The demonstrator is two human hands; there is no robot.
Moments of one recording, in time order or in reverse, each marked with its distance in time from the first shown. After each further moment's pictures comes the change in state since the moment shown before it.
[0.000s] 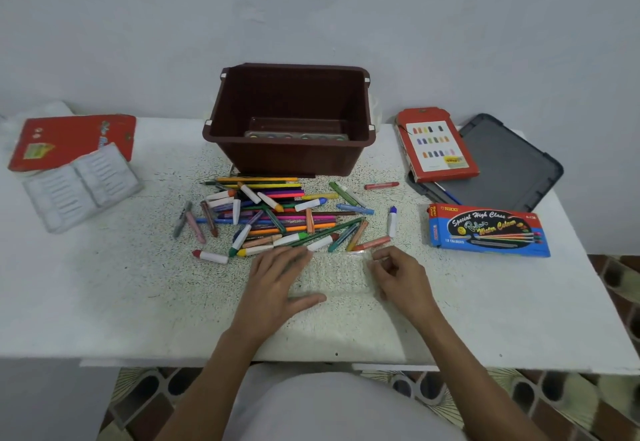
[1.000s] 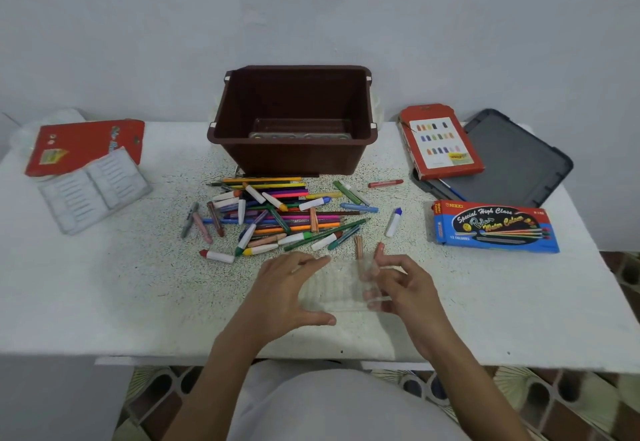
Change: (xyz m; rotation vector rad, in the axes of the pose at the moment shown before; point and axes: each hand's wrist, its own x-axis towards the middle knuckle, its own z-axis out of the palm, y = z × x) left_hand 0.014 0.032 -0.053 -0.195 -0.409 -0.169; right_hand -0.044 -0.040 -0.009 0.636 -0.088 0.271
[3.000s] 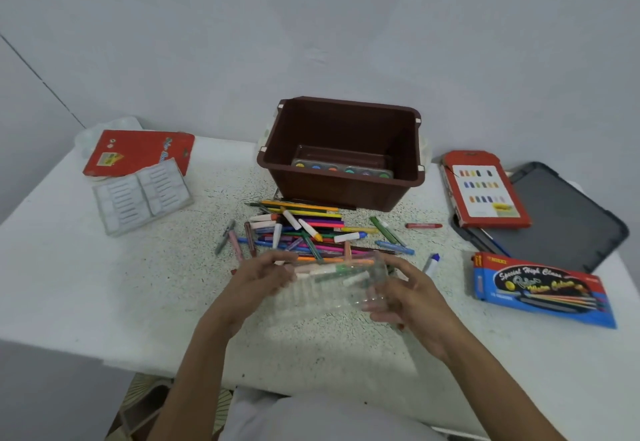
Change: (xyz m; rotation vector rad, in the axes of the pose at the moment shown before) left_hand -0.003 -0.049 -0.068 -0.935 0.182 -0.449; right_hand 0.052 -0.036 0.036 -0.033 -0.307 0.061
